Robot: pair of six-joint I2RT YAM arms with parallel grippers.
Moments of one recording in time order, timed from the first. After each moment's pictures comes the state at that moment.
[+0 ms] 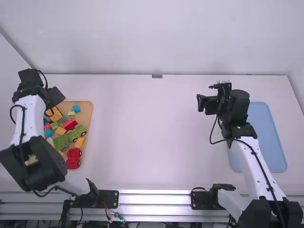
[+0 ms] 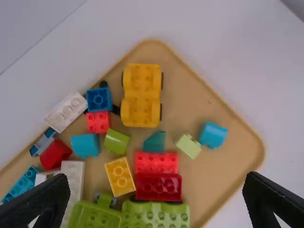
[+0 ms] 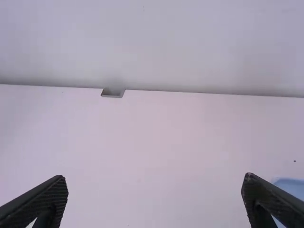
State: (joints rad) left arm 0.53 1.67 1.46 -0.79 -0.16 -0.30; right arm 0.00 1.18 0.82 -0.11 -0.28 0.00
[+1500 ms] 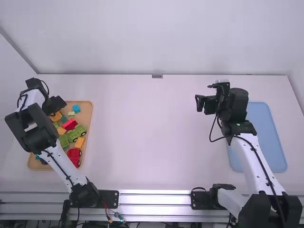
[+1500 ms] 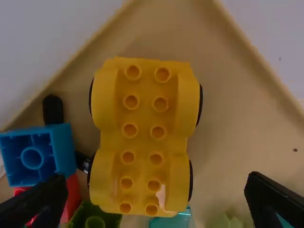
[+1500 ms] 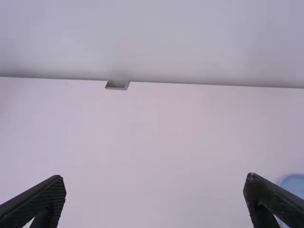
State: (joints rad) left arm 0.62 2.22 1.73 -0.76 -0.07 -0.26; right arm 0.00 1.22 0.84 -0.14 -0.30 0.00
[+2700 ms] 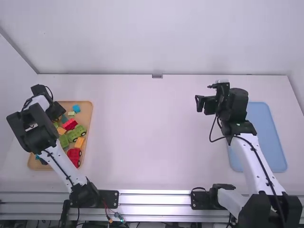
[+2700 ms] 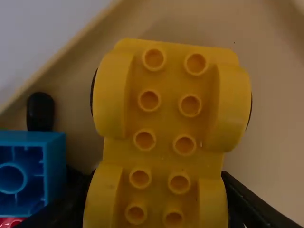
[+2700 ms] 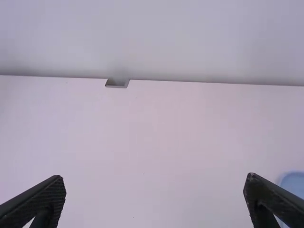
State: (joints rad) left arm 0.62 2.22 1.58 -0.58 -0.13 -0.29; right arm 0.00 1.22 0.84 -0.15 -0.30 0.00
